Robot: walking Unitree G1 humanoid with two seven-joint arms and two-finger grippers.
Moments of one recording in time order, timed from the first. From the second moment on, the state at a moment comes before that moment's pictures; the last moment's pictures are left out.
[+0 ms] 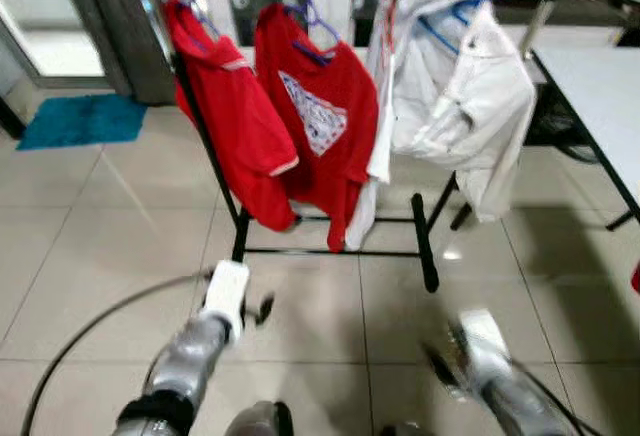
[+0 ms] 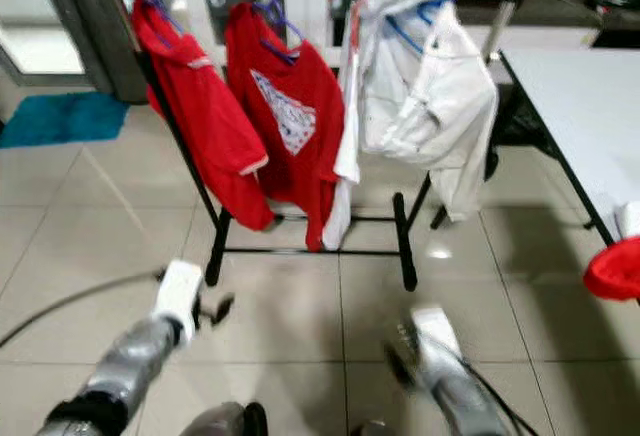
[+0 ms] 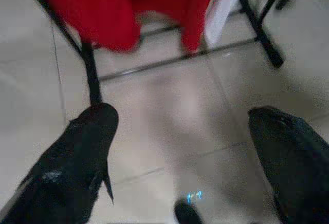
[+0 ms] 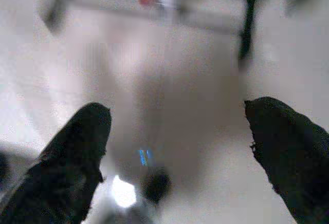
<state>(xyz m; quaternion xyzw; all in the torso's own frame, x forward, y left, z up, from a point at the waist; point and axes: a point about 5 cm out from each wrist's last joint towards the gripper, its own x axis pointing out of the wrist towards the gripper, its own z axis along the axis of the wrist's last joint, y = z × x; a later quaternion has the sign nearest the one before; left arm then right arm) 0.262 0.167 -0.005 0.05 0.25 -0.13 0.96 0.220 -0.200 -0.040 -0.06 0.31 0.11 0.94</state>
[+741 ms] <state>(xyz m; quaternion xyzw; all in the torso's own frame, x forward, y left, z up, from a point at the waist) 0.260 0.162 0.138 0.01 0.01 -0.07 1.00 0.222 -0.182 0.125 0.01 0.04 0.01 1.00</state>
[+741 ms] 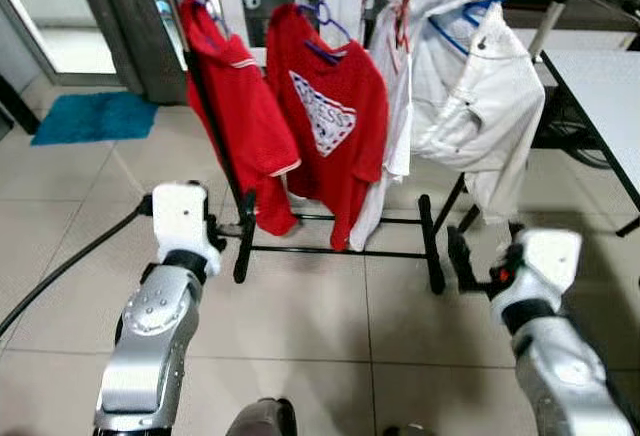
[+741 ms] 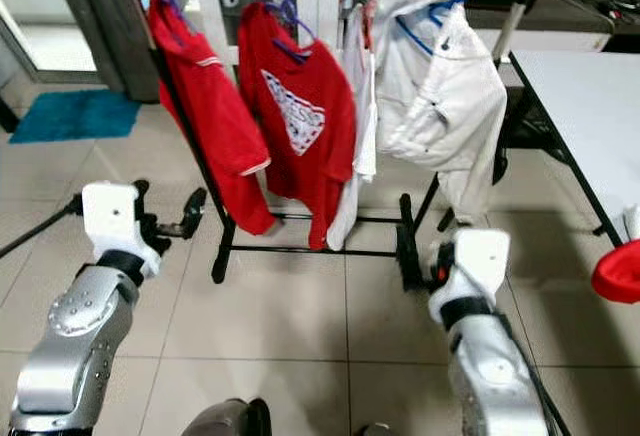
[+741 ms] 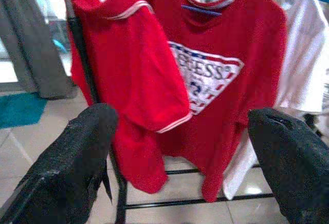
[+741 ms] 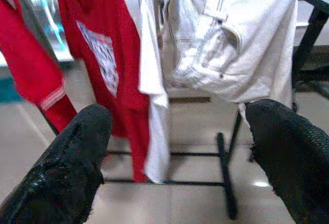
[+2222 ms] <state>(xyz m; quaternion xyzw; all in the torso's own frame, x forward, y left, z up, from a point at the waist) 0.266 0.145 0.148 0.04 0.04 -0.09 0.99 0.235 -0.160 0.134 0.03 0.06 0.03 1.00</state>
